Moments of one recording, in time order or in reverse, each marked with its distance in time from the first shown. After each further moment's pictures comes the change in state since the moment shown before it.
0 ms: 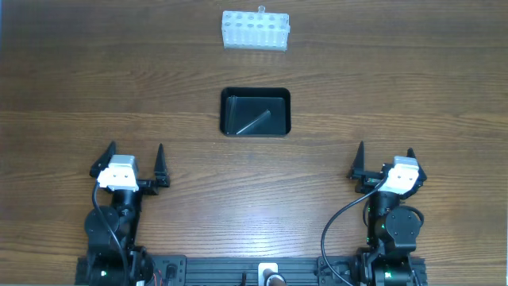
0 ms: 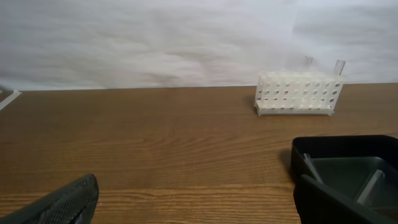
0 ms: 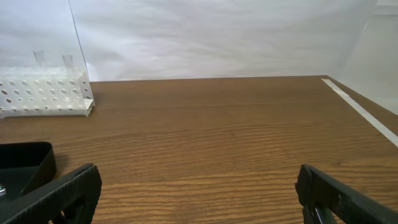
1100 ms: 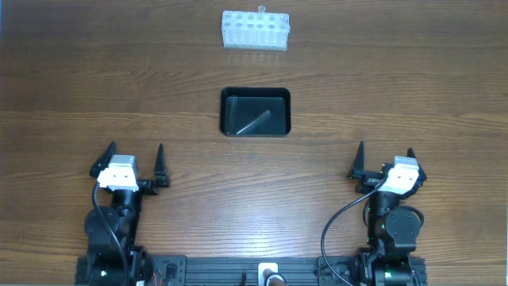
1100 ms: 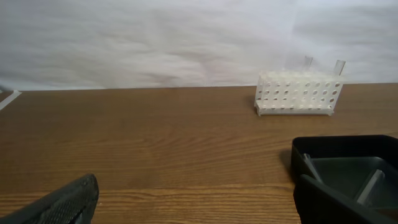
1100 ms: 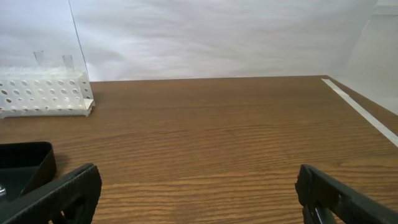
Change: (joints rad) left arm 0.000 0.000 0.000 0.000 0.000 0.000; right arm 0.000 0.003 -0.001 0.010 -0.003 0.003
